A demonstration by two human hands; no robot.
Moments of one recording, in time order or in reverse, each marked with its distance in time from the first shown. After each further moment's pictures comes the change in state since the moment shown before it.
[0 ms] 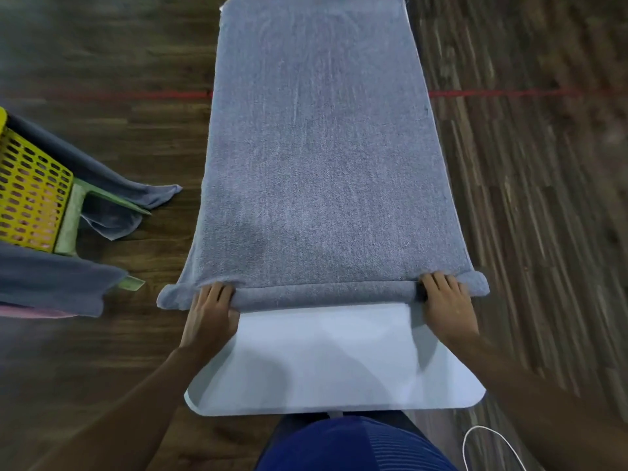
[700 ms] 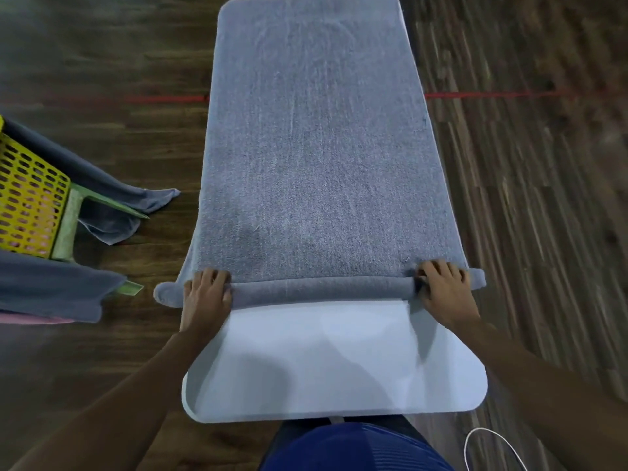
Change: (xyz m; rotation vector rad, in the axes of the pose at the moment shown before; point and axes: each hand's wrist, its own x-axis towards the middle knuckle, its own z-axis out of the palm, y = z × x) left_hand 0.035 -0.007 -0.007 -0.006 0.004 -0.080; right_hand 0.029 0.011 -0.006 0.046 -0.088 0.019
